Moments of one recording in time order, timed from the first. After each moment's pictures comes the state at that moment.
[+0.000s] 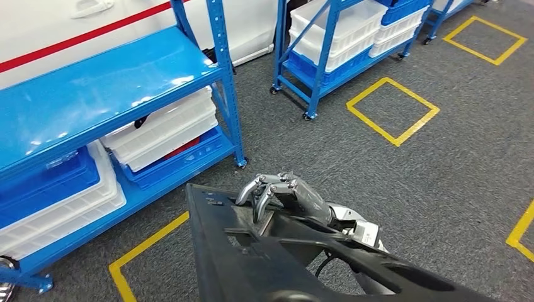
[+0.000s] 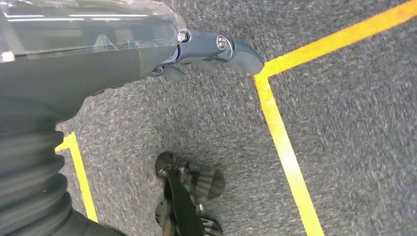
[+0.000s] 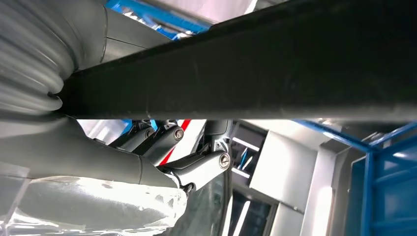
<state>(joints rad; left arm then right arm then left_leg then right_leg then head) -0.03 0.01 0.54 -0.20 -0.11 0.11 -0.33 -0.35 -0.12 0.61 -1.66 -0.03 0.36 -0.54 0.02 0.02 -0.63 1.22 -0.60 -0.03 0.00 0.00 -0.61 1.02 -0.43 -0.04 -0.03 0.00</state>
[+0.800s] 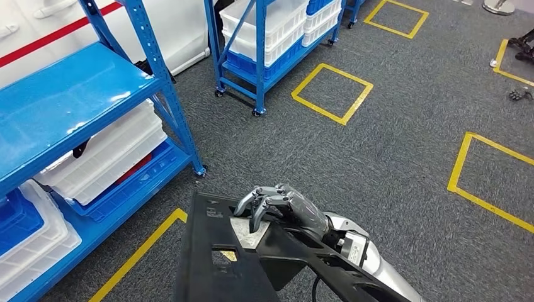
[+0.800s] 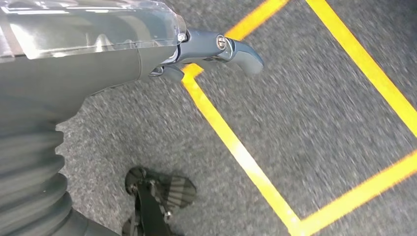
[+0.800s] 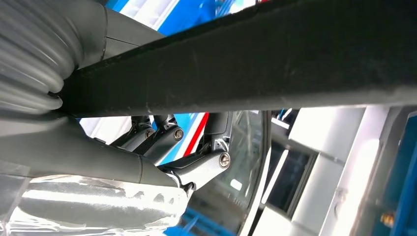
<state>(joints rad) -0.04 0.03 0.56 -0.20 -0.15 0.09 -0.48 -0.32 -0.12 0.62 -1.64 0.04 0.34 -0.55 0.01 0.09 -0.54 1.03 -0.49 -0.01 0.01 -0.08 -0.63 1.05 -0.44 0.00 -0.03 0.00</state>
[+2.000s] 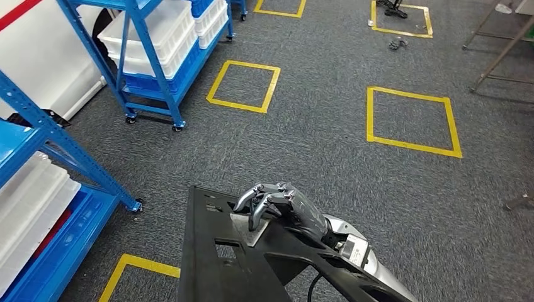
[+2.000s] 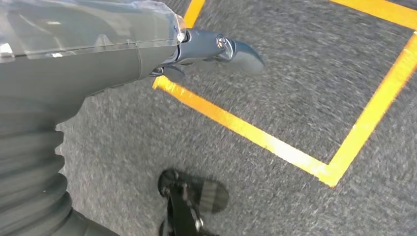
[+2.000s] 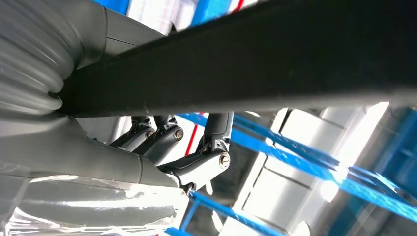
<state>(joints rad) -0.03 0.06 0.58 -0.20 -0.22 0.09 -0.31 -0.31 -0.10 0.64 -1.65 0.03 0.28 -0.56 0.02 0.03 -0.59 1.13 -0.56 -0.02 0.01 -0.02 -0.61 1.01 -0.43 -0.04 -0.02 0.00</state>
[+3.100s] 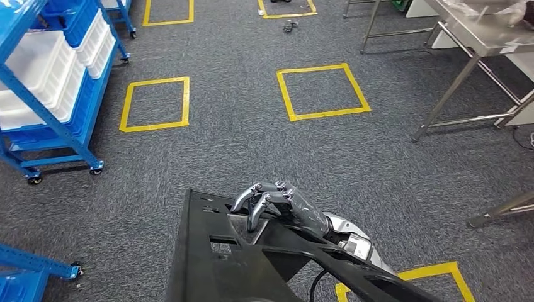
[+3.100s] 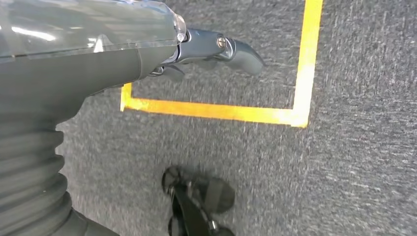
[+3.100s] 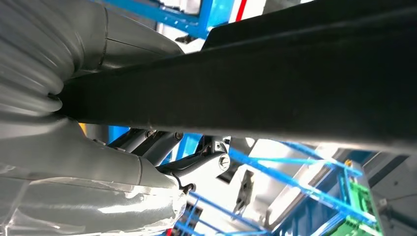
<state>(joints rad) -0.03 0.03 0.59 -0.20 -0.26 0.10 -0.29 -0.31 -0.12 0.64 -1.71 0.02 0.30 -0.52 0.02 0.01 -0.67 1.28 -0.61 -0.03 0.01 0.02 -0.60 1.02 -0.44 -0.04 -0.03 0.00</state>
